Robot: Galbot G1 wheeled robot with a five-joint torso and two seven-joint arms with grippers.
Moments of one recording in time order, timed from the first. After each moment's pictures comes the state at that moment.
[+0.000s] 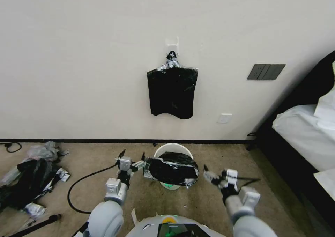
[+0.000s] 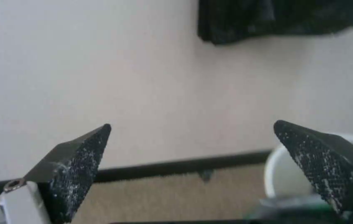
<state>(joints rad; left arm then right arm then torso) 1.66 -1.06 -0.30 -2.29 -0.29 0.12 -0.41 -1.80 1.07 0.42 2.46 0.67 -0.27 0.54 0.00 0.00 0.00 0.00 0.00</state>
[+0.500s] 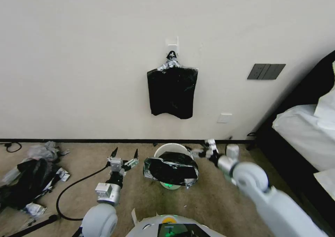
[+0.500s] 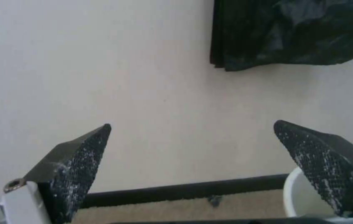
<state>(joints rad) 1.75 -1.15 -0.45 -2.24 -0.24 -0.07 -0.22 -1.16 0.82 0.36 2.07 0.92 -0.62 -0.02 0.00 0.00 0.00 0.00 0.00</state>
